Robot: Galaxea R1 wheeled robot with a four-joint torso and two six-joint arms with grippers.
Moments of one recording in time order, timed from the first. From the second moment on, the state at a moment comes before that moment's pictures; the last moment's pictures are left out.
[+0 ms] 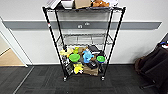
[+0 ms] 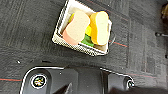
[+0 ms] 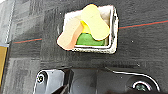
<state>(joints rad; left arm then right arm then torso) 1.22 2.68 -2.20 -0.16 -0.16 -0.08 -1.19 2.80 -2.32 -0.05 0.09 0.04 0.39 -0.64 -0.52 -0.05</state>
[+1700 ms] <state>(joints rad) 1.21 2.69 -2.21 -0.20 -0.11 -0.08 -1.23 2.81 -2.36 -0.04 0.09 0.05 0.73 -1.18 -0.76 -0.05</state>
